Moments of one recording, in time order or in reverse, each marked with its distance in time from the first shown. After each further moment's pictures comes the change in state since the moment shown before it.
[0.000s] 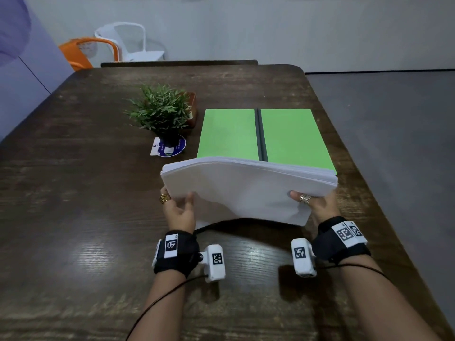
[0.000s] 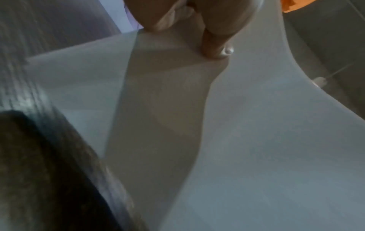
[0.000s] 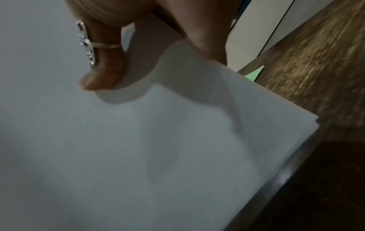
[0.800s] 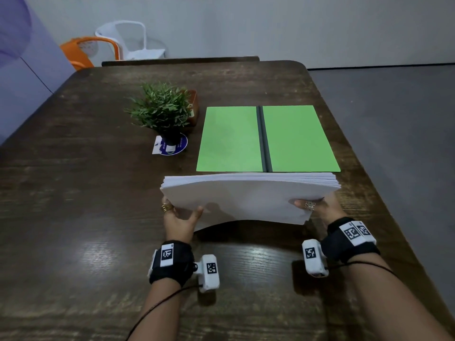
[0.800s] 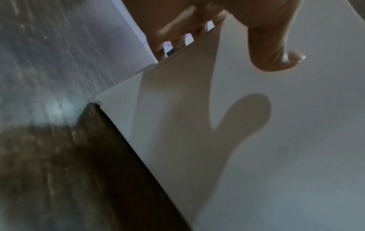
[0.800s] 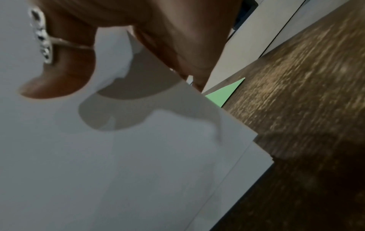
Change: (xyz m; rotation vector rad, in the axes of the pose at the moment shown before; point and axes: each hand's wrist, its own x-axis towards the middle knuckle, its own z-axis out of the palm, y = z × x) left_hand -0.018 -0.002 -0.024 0.104 -0.129 -0.113; right_hand -0.002 0.004 -0.013 -0.088 -0.166 0.133
